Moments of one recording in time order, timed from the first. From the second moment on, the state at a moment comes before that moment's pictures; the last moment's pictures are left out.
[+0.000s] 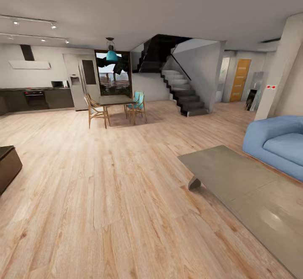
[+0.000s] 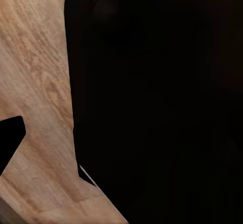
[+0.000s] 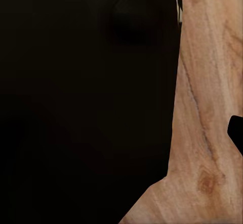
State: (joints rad) left arm 0.00 0.00 0.00 0.00 0.00 0.00 0.00; right arm 0.00 0.00 0.00 0.00 0.00 0.00 0.00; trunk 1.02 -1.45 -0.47
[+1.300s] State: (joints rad) left arm 0.00 0.00 0.01 -0.04 0.01 -0.02 0.00; right arm 0.01 0.00 0.01 0.00 0.01 0.00 0.00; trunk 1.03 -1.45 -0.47
